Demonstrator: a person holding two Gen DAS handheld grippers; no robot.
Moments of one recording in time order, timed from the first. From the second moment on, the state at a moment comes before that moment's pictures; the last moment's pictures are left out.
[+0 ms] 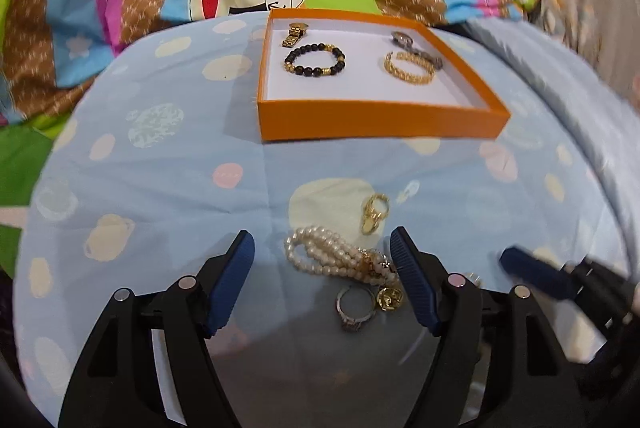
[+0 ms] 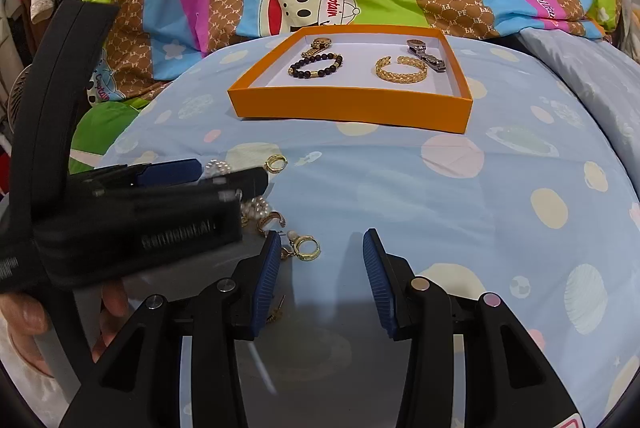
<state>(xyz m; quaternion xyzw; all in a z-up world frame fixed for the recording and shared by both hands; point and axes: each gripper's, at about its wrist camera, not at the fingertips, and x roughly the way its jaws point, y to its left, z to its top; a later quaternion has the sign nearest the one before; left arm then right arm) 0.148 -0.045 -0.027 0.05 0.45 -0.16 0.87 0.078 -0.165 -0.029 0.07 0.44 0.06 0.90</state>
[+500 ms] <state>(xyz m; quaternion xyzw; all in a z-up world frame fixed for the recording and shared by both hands) 0.139 -0.035 -0.024 0.08 0.44 -0.15 0.88 0.077 -0.162 -0.031 0.06 0.44 0.06 0.89</state>
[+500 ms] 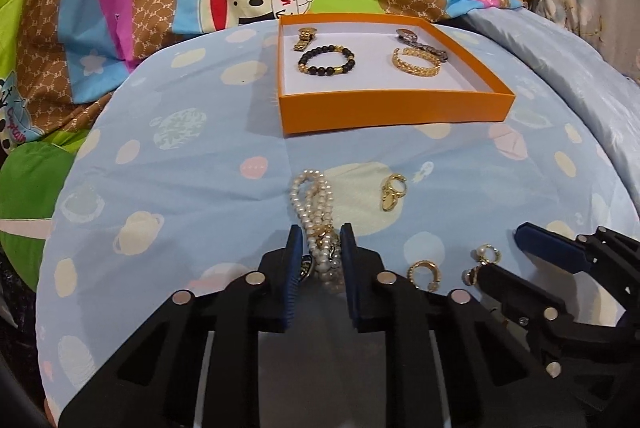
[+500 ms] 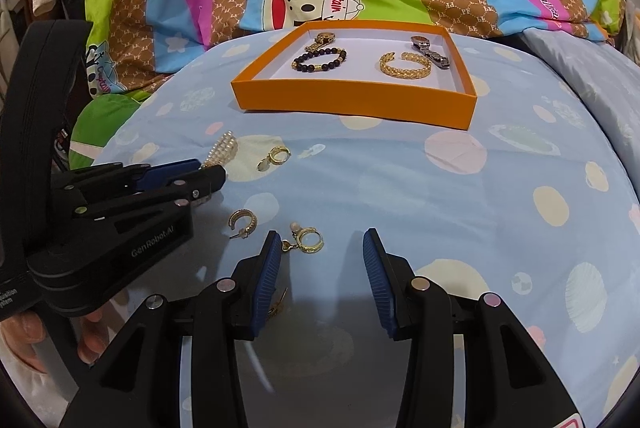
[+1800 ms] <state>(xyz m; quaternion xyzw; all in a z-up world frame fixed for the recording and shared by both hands) 0.240 -0.063 0.035 0.02 0.37 -0.21 0.90 0.209 -0.226 0.017 0.11 0.40 0.03 0.91</state>
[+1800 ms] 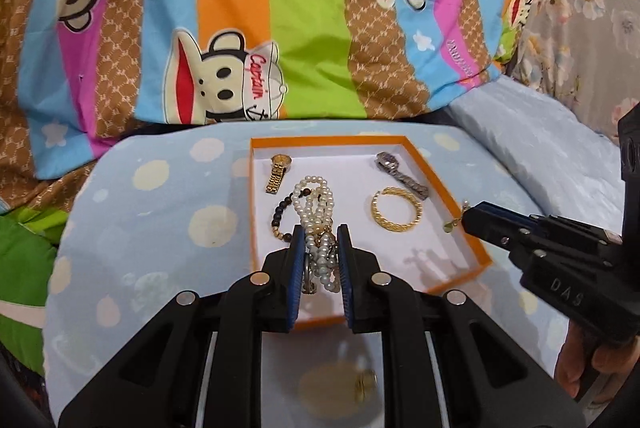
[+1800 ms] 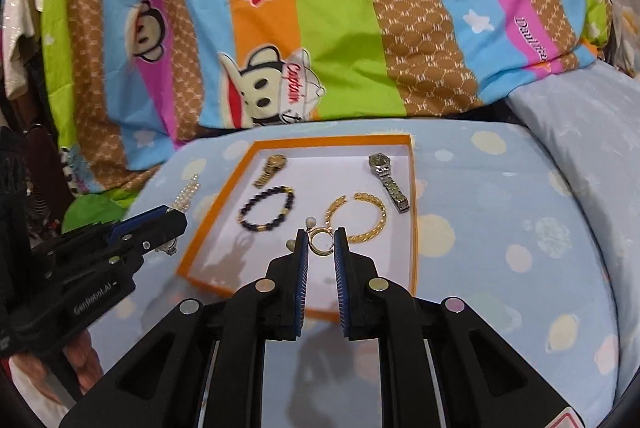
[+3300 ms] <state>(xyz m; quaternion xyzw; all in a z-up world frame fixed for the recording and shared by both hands) 0.116 0.007 0.001 0.00 0.38 -0.16 0.91 0.035 -0.140 -0.015 0.05 0.39 0.10 0.91</state>
